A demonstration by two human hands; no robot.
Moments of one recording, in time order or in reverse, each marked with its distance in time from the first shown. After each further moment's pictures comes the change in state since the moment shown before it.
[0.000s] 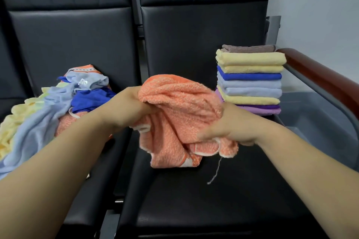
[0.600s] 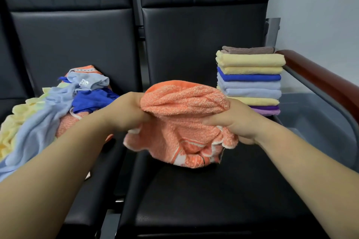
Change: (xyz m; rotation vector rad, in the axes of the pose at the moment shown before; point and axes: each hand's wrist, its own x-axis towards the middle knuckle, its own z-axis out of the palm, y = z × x) left_hand 0.012 -0.019 -0.010 0.344 -0.020 0.013; right_hand 0.007 0.010 -0.006 0.224 0.104 -0.089
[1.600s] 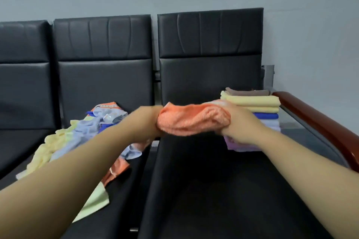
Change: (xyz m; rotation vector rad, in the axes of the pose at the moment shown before) left_hand -0.003 0.045 -0.046 0.532 0.114 0.064; right_hand 0.008 -0.066 -0.020 -0.853 0.312 -0.066
